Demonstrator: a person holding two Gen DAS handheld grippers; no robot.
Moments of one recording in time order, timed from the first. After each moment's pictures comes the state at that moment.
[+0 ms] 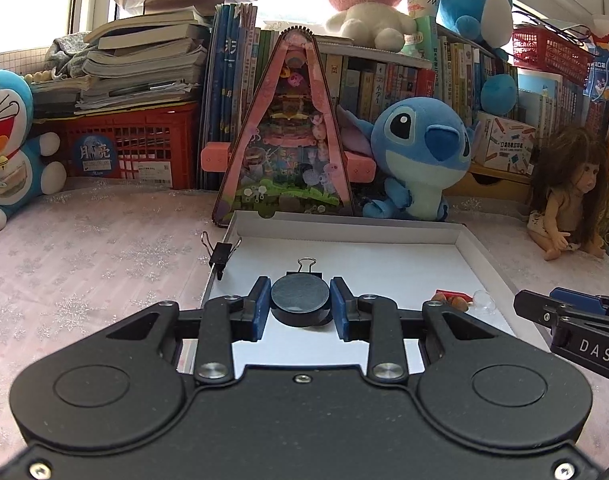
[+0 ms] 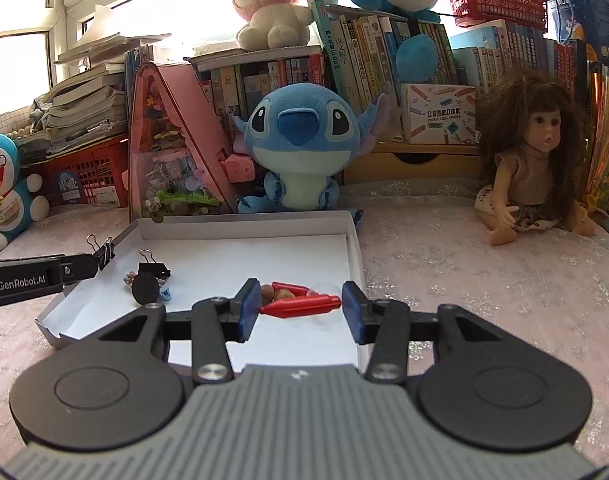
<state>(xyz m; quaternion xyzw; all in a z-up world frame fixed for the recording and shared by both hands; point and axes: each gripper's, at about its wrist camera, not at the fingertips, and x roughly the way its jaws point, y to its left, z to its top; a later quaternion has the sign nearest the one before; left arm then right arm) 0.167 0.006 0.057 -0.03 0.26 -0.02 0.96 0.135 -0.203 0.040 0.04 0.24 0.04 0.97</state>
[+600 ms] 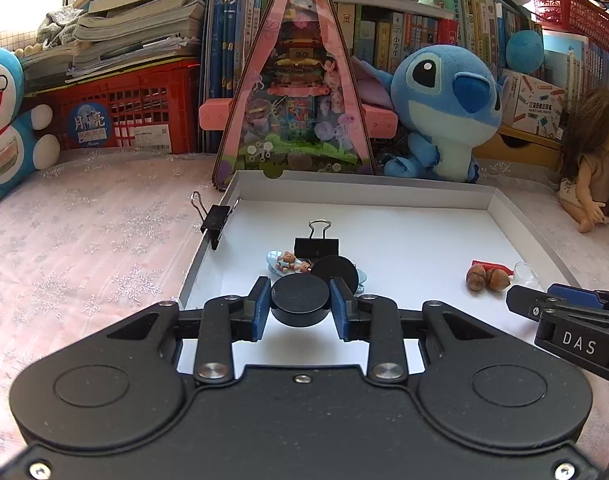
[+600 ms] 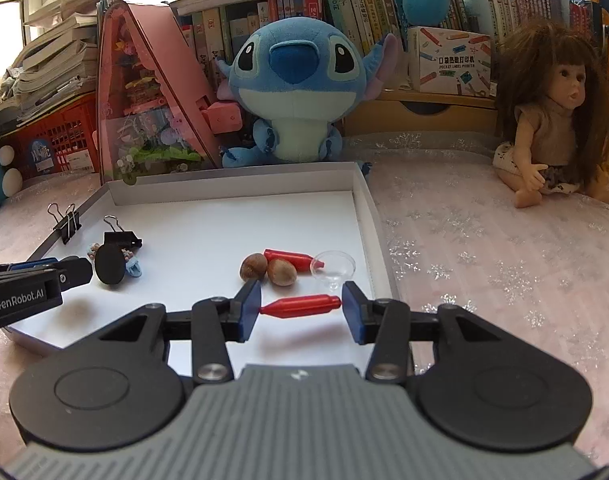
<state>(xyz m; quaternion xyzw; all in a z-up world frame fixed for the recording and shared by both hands) 0.202 -0.003 0.017 -0.02 0.30 0.00 0.95 0.177 -0.191 0.002 0.04 0.30 0.03 0.95</state>
